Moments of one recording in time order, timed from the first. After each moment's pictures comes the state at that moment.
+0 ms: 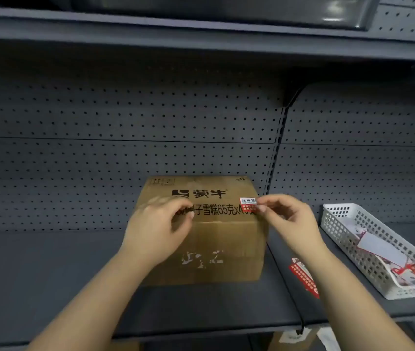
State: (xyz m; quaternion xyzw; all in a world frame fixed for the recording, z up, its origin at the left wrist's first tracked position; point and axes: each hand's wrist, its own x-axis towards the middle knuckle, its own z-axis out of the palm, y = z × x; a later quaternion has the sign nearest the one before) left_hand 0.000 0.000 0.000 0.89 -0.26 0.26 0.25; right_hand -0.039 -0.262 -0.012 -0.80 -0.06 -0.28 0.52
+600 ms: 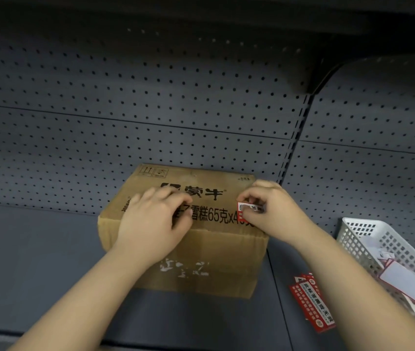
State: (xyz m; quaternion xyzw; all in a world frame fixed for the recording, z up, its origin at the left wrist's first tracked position) left_hand 0.033 -0.045 -0.020 0.94 -0.19 0.23 0.17; right_hand 0.044 -0.291 -0.007 -0.94 -0.17 -0.18 0.24
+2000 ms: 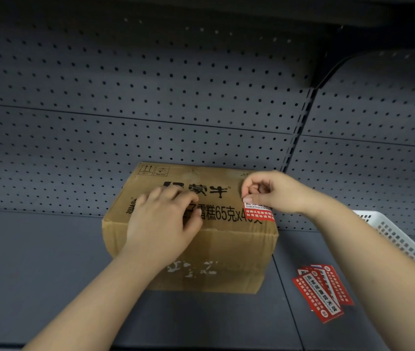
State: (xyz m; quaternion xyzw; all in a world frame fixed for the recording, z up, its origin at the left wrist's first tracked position) left_hand 0.038 -0.044 -0.024 0.94 -0.20 0.23 0.17; right_hand 0.078 -0.304 0.016 -0.93 -0.21 0.01 0.32
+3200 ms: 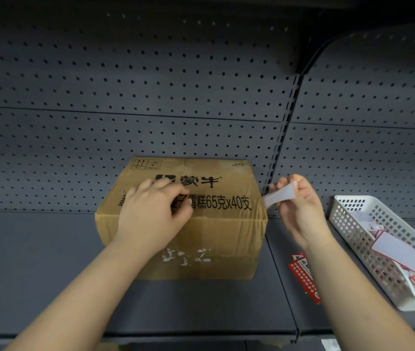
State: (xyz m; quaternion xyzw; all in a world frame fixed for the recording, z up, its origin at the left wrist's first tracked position) left_hand 0.035 -0.044 -0.022 0.93 -0.20 0.25 0.19; right_hand 0.037 -0.332 -0.064 -0.51 -0.09 -0.19 0.83
